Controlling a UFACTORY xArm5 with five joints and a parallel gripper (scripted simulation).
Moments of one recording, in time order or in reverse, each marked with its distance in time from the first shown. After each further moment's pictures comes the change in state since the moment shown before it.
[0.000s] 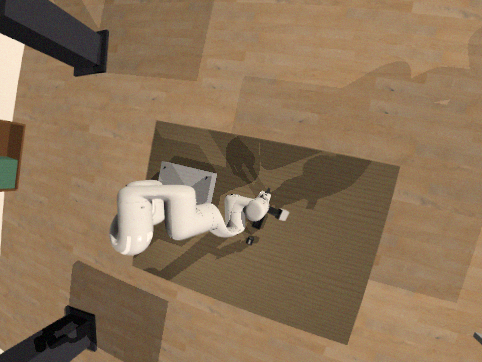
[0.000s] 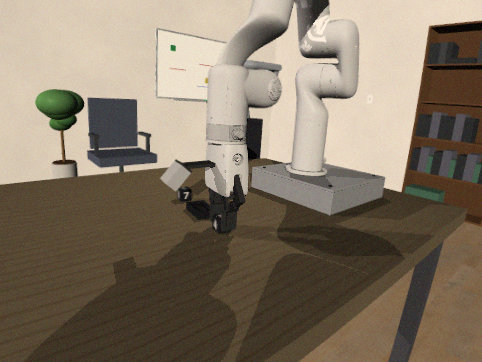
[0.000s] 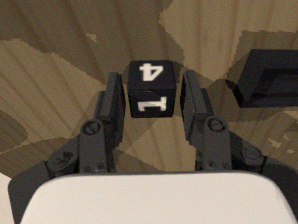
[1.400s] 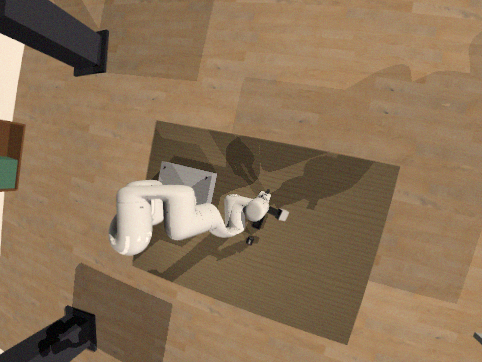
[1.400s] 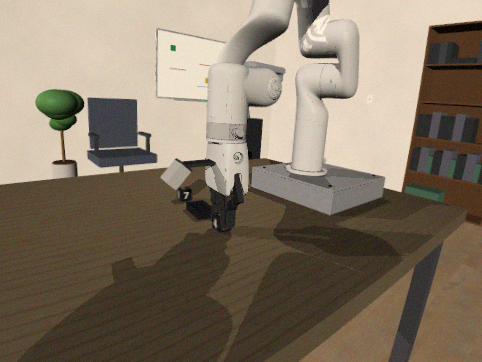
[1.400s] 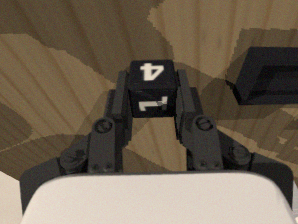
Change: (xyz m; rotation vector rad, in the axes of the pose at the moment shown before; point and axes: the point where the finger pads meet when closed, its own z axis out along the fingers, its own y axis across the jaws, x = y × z) arm -0.001 0.000 -0.002 -0.001 -0.002 0.000
